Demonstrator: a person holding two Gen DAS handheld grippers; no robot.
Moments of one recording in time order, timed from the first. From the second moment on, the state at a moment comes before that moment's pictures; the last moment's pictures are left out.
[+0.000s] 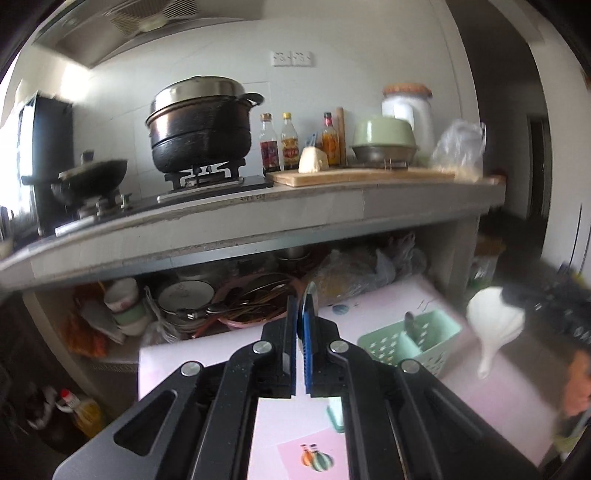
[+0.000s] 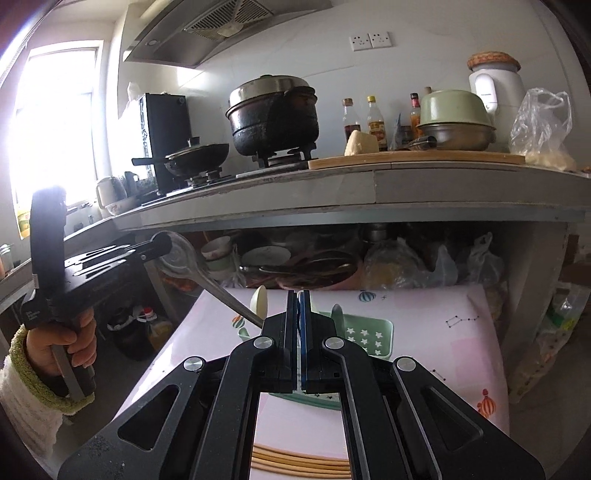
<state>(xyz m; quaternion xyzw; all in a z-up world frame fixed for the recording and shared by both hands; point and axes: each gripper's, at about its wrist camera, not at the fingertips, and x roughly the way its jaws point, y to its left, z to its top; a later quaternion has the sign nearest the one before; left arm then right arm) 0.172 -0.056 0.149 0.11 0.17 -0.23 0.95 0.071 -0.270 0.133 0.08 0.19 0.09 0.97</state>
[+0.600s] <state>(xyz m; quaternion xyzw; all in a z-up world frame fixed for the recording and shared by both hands) 0.228 -0.142 0.090 0.20 0.26 -0.26 0.91 0.058 -0.290 0.135 0.13 0.17 0.08 0.97</state>
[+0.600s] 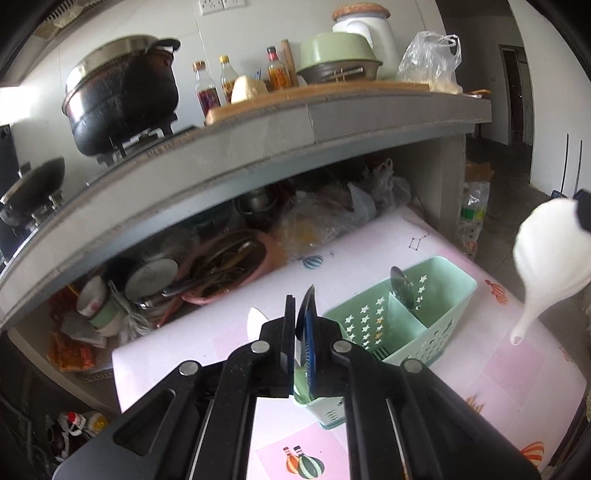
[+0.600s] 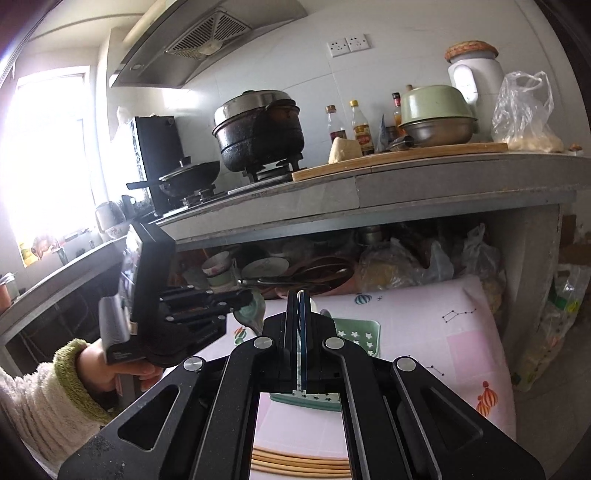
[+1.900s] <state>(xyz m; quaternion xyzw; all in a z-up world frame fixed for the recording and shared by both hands) 0.145 0.009 0.010 -0.08 0.35 -0.24 0.90 0.159 -0.347 0.115 0.27 0.17 0.18 0.93</state>
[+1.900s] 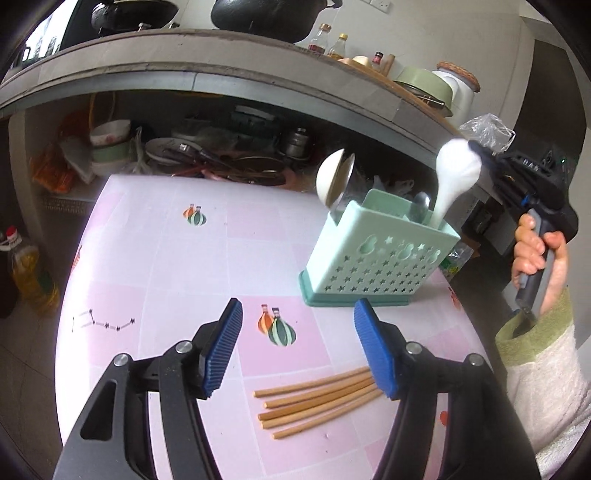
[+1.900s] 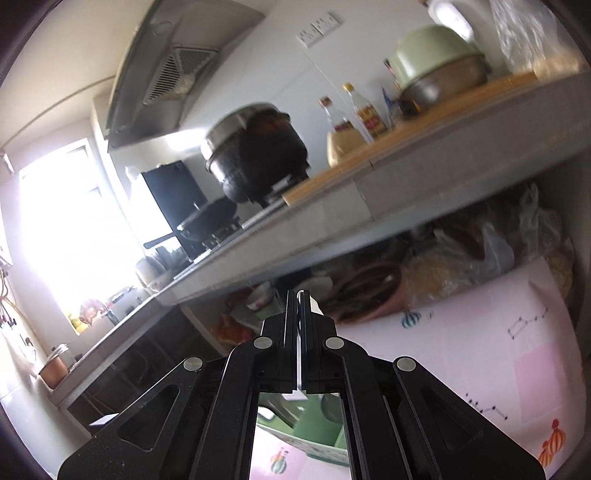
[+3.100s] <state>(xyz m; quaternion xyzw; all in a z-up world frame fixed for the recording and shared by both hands) 0.125 0.027 -0.006 -0.09 0.37 -0.22 0.90 0.066 -0.329 0.087 0.17 0.24 0.10 0.95</state>
